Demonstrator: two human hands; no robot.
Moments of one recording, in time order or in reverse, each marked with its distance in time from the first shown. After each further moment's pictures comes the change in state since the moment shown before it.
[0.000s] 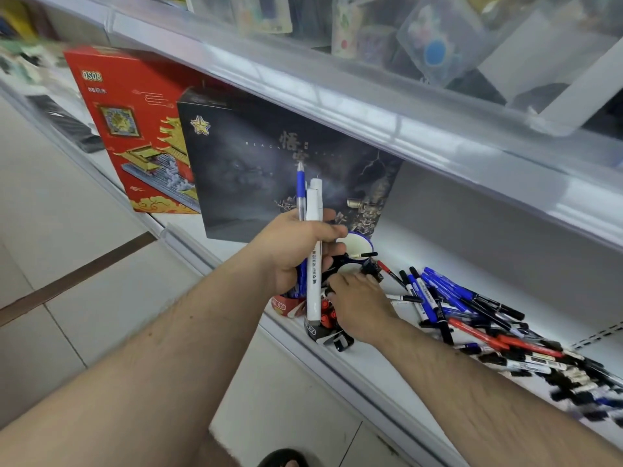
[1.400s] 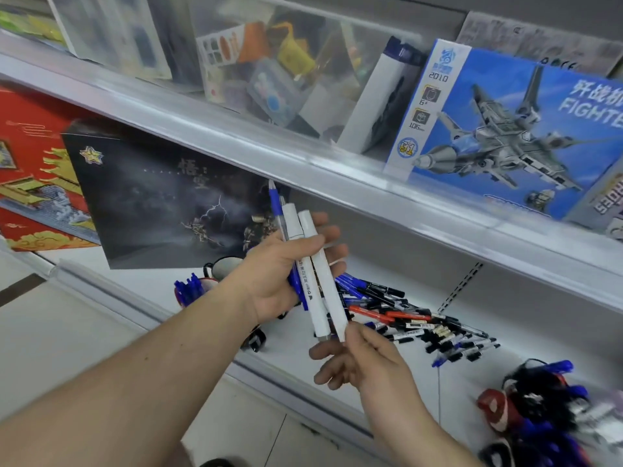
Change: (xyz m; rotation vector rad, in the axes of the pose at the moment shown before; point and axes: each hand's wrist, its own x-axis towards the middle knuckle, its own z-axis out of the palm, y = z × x) left_hand -0.070 -0.014 0.114 -0.437 -0.522 0.080; right_hand -0.216 -0.033 -0.136 1.615 0.359 0.698
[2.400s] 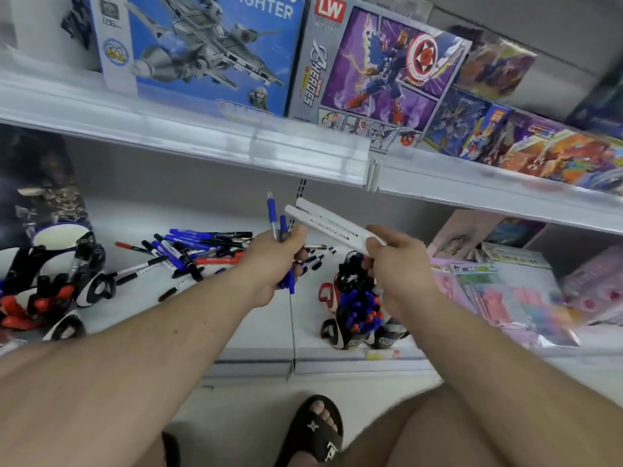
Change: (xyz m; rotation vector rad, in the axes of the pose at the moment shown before) left_hand 0.017 -0.199 0.149 0.598 -0.002 -0.340; right_hand -0.087 -0.043 -0.229 -0.218 0.850 -0.091
